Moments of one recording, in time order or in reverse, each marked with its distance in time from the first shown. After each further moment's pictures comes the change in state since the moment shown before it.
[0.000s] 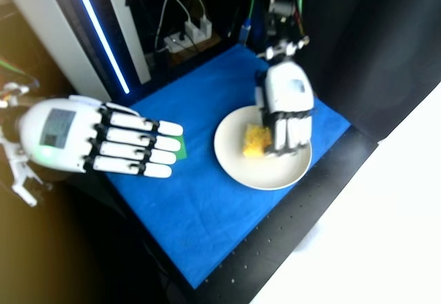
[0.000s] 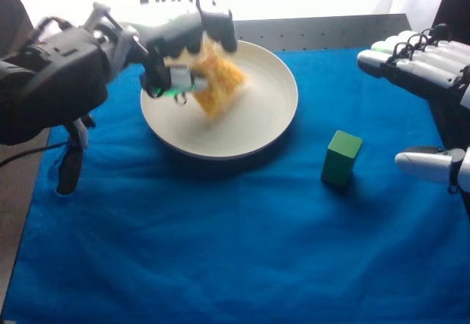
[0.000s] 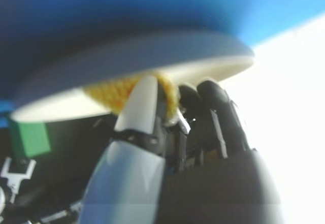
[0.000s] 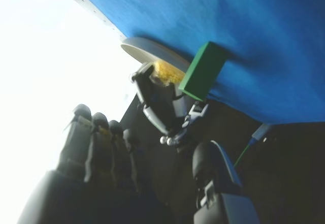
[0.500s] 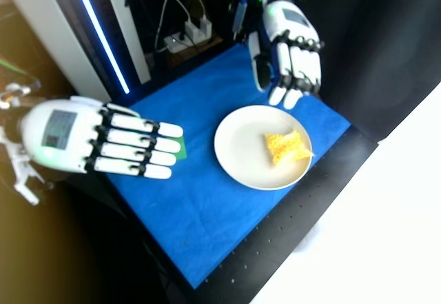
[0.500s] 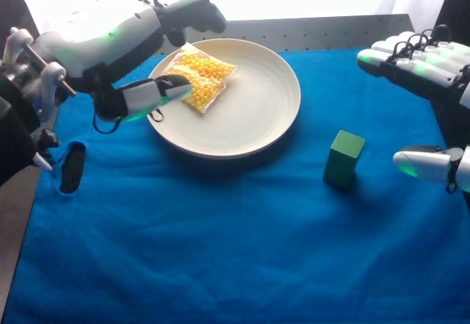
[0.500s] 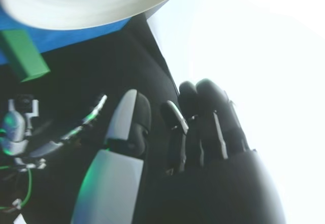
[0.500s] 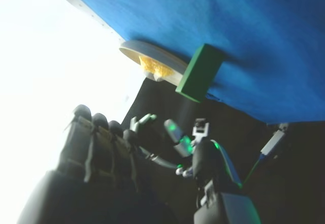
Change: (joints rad) left arm 0.140 0.232 -0.279 0.171 -0.348 -0.101; right arm -0.006 -0.002 -0.005 0.020 0.003 0.000
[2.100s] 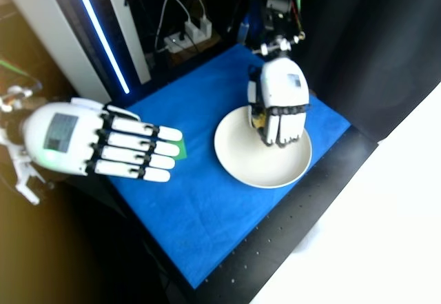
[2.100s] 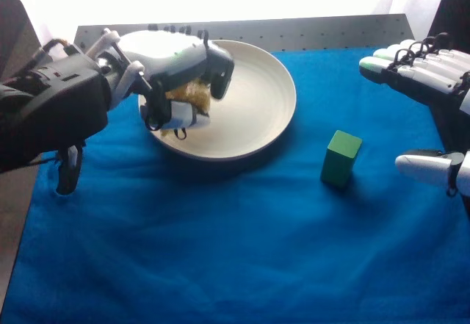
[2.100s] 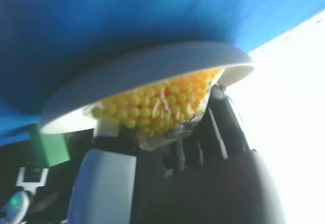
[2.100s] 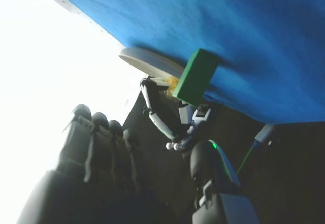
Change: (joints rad) left arm -0.108 -0.192 0.191 -0.188 0.372 0.253; right arm -0.012 -0.007 0.001 0.016 -0.003 0.000
